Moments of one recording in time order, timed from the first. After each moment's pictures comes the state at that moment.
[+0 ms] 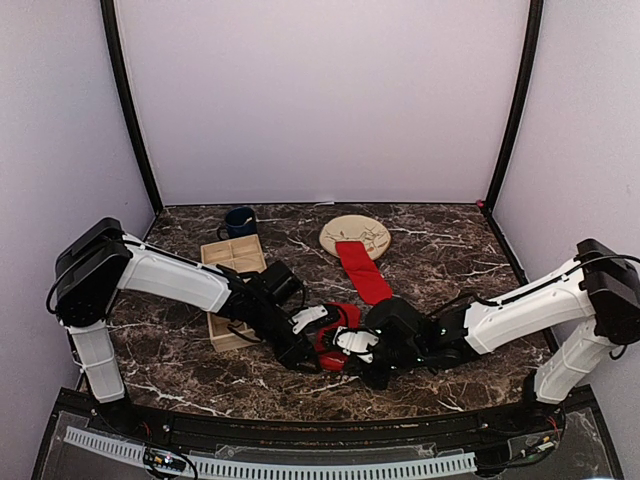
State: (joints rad) left arm -0.91 1.87 1.04 -0.31 0.54 0.03; right arm 1.19 1.56 0.71 0.00 -0.02 -0.06
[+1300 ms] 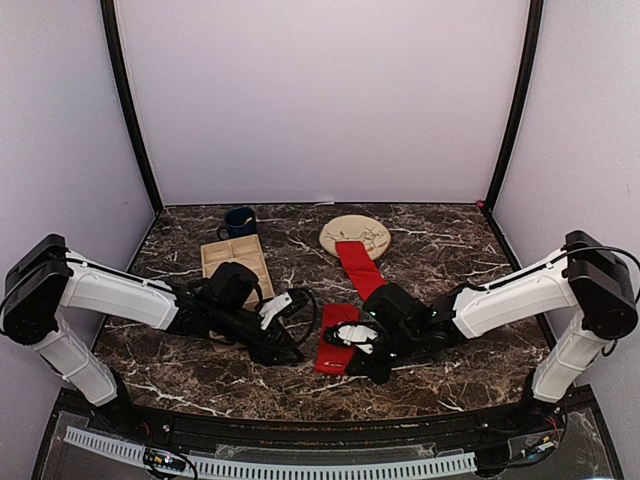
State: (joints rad) left arm -0.87 1.55 0.70 0.04 0.52 -0.06; right arm 1.08 1.64 0.78 -0.11 -0.24 -0.04
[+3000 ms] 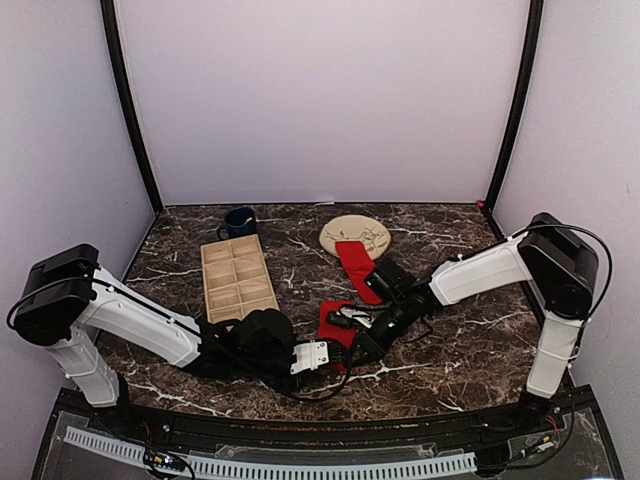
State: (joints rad) left arm -1.20 1.66 0.69 0.26 0.02 0.36; right arm 0.85 1.85 0.96 -0.30 -0.72 0.02
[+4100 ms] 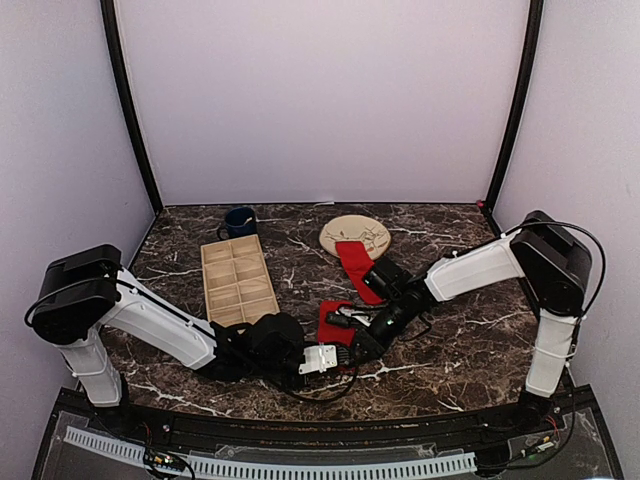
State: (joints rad) left arm -1.20 1.77 0.73 0.33 -0.12 0.48; right arm 0.83 1.89 1.01 -0.35 -0.77 -0.01
